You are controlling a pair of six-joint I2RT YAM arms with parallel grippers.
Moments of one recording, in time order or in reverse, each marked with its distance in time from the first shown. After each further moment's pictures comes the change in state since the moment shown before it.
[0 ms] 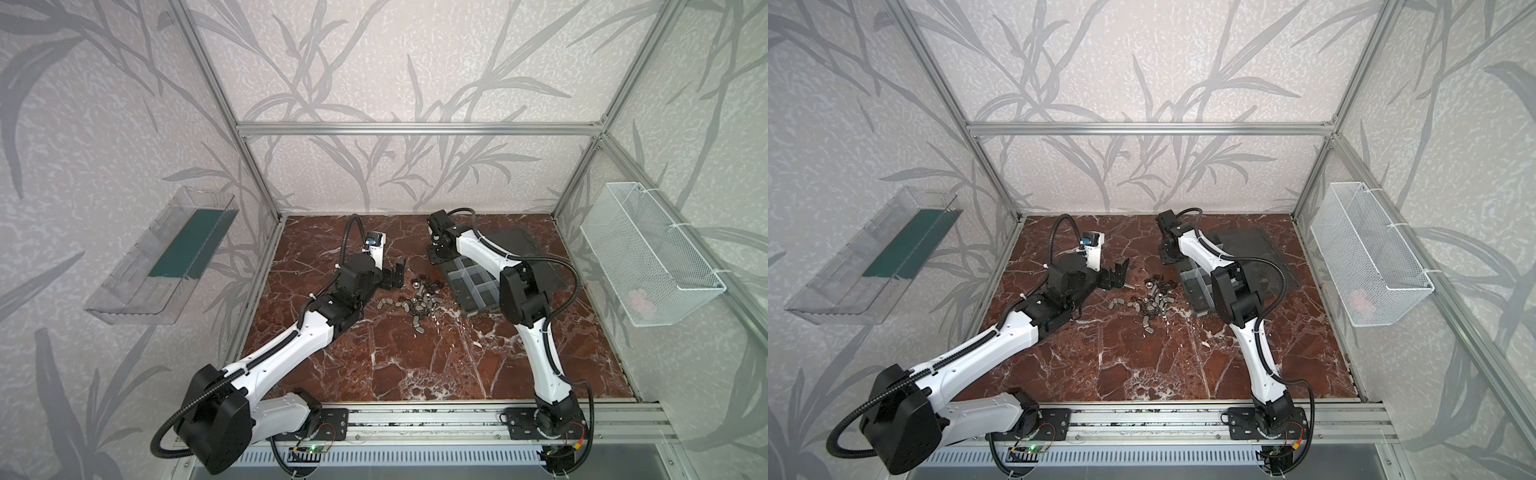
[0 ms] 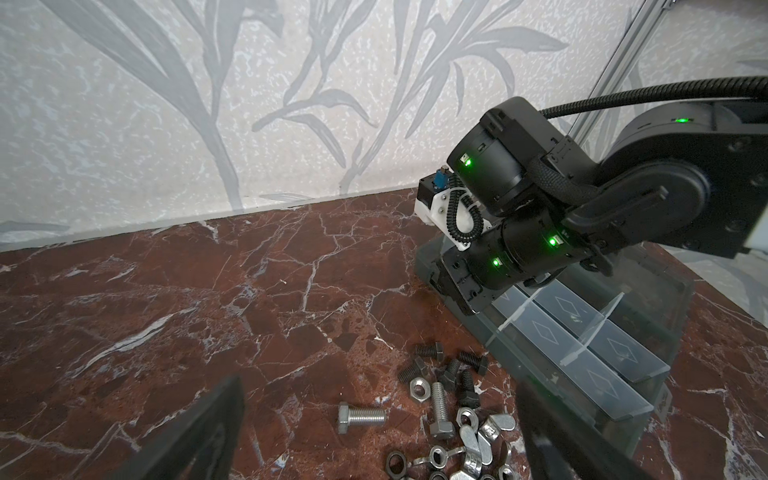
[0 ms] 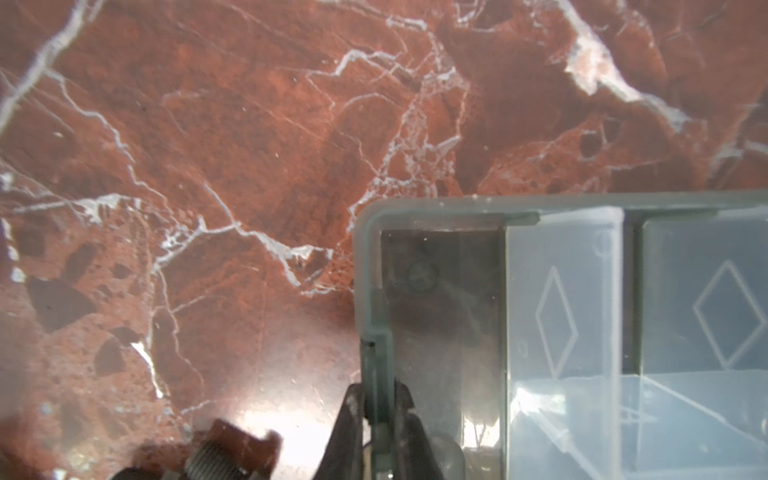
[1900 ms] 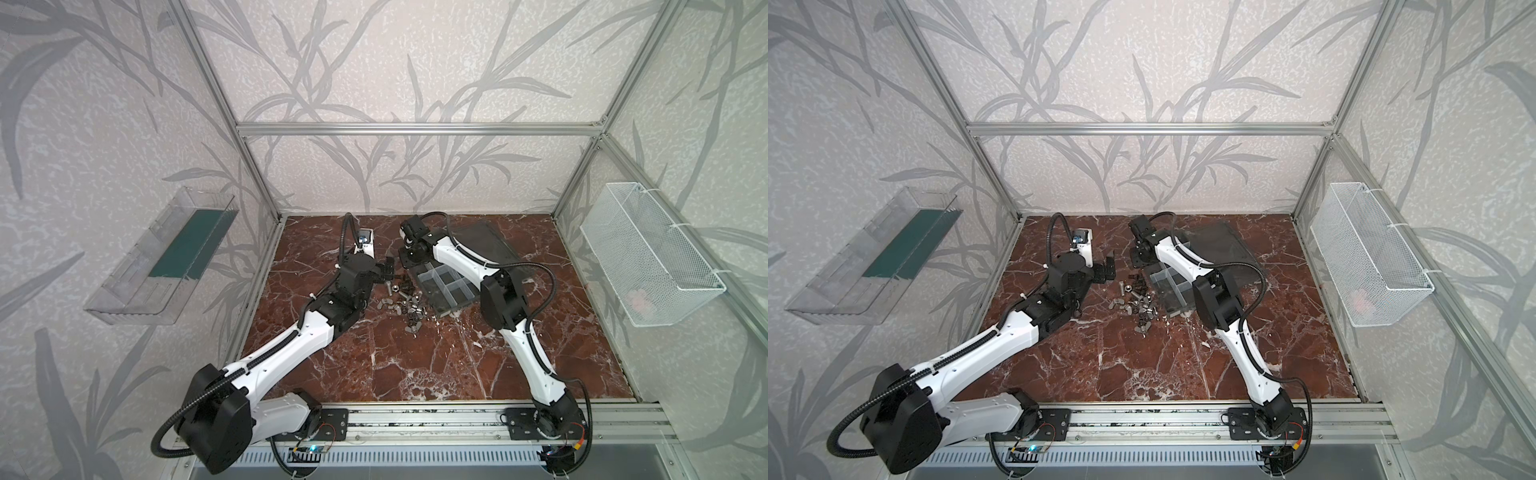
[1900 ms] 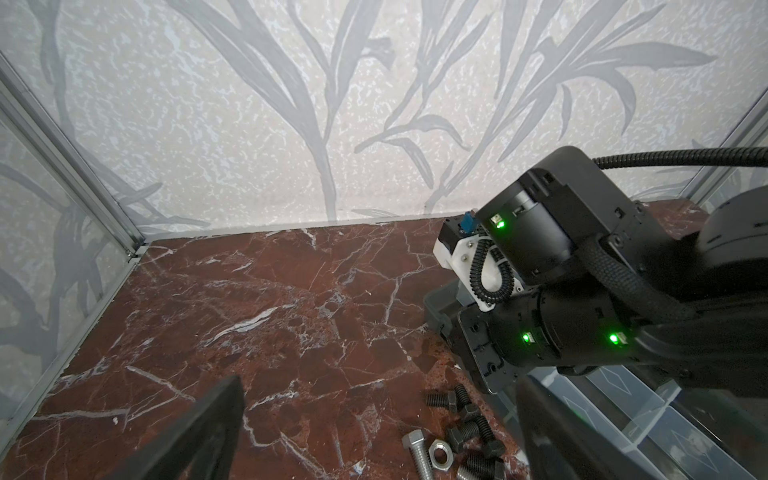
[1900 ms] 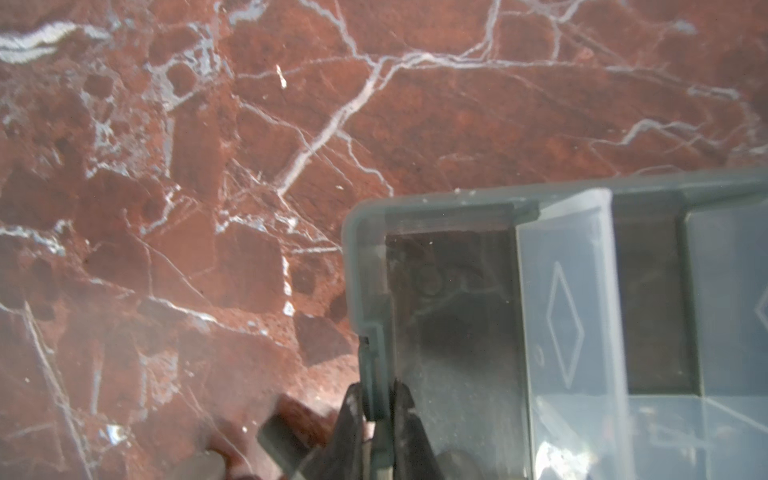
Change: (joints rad) left arm 0.000 -0.008 -0.014 0.029 -0.267 0.008; right arm 0.119 0.105 0.157 0.034 -0.114 0.090
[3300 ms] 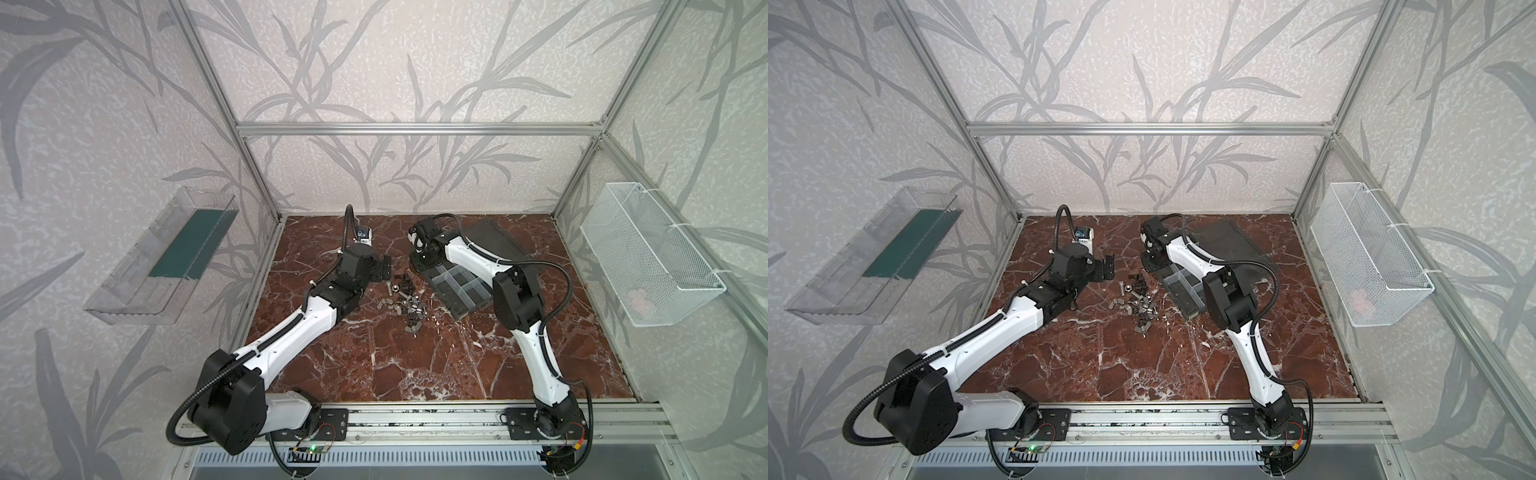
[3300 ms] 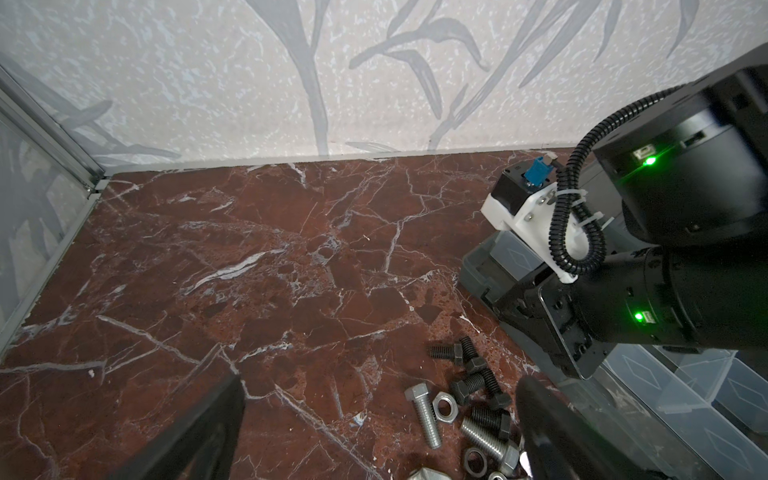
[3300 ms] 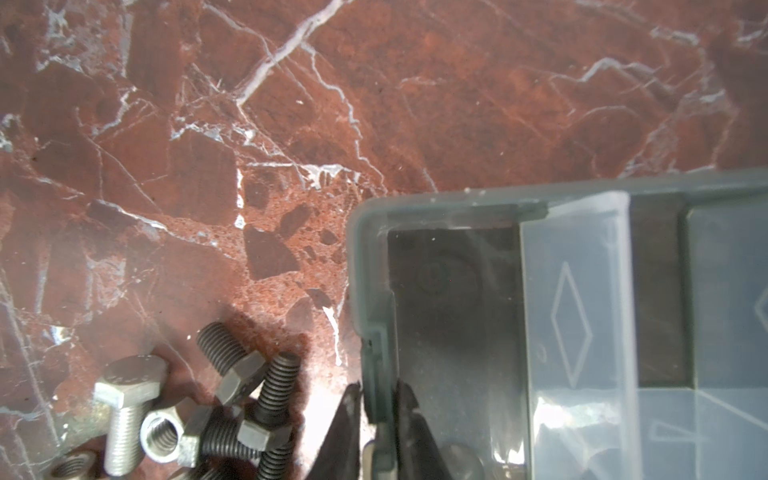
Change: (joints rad) left arm 0.092 0.115 0.112 -0.214 0.144 -0.077; right arm -0.035 -0.122 -0.202 0.035 -0.059 -0.127
